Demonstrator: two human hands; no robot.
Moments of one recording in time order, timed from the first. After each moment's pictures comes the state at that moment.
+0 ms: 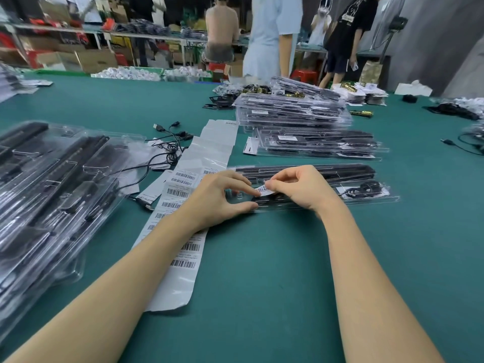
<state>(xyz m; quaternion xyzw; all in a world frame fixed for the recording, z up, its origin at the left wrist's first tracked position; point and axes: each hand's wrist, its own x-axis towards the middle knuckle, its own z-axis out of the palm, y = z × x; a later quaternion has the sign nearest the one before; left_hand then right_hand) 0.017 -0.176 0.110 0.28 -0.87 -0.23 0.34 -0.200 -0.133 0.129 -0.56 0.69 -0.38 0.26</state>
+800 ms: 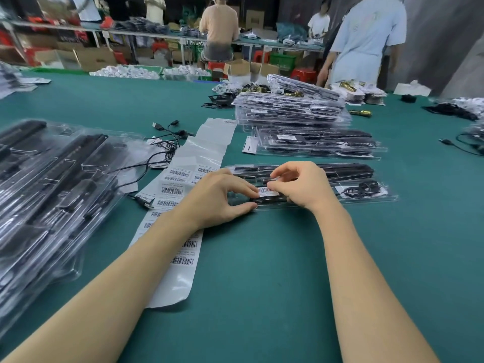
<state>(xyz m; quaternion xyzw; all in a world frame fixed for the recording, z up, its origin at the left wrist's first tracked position) 0.017 -0.180 0.107 0.26 -0.89 -0.18 0.32 -0.193 -0.127 0.133 -0.55 0.71 -0.40 0.19</state>
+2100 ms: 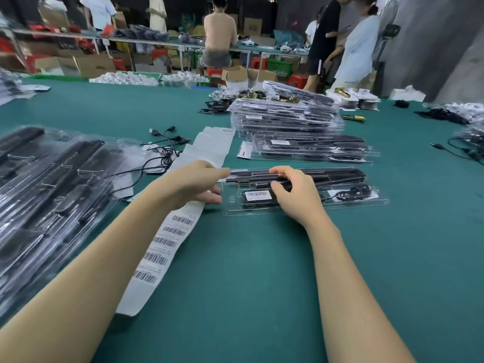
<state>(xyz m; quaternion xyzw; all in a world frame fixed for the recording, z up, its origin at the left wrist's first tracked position) 0.021 -0.183 0.168 0.54 -0.63 -0.52 0.20 -0.196 -0.120 0.116 -0.57 0.71 -0.39 0.14</state>
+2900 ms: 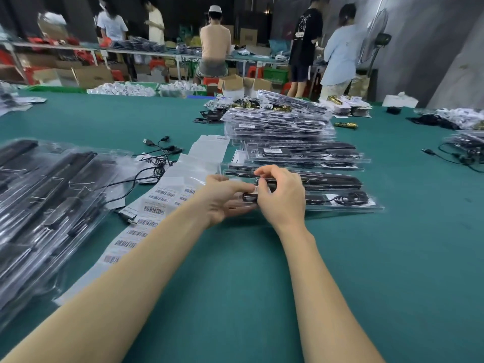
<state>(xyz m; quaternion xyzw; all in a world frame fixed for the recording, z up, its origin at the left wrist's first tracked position) -0.041 -0.169 0.153 0.44 -0.41 -0.72 0.34 -0.166 -0.123 0.125 -0.54 0.69 -0.48 0.00</state>
